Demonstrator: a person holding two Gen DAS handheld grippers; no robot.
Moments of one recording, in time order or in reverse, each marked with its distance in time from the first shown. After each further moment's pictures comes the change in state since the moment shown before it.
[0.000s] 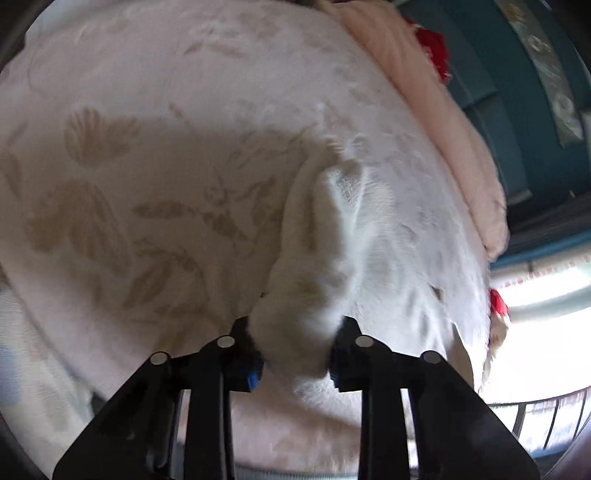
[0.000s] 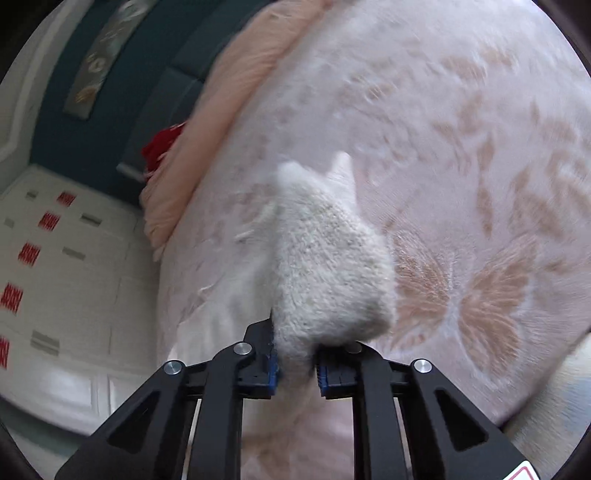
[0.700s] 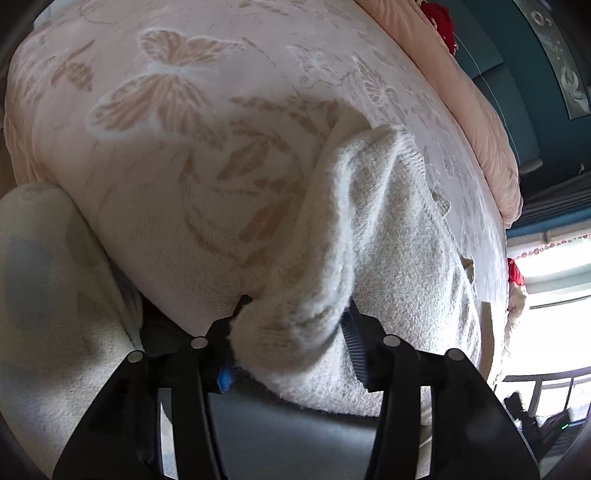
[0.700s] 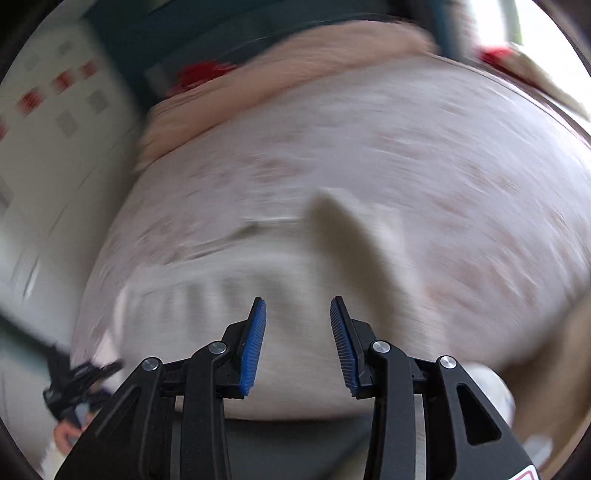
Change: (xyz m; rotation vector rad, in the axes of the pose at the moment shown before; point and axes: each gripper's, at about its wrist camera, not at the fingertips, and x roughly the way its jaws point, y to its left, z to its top) left arm 0.000 0.049 -0.058 0.025 0.084 0.083; right arm -0.044 0.072 -0.044 -0.526 0.057 -0.199
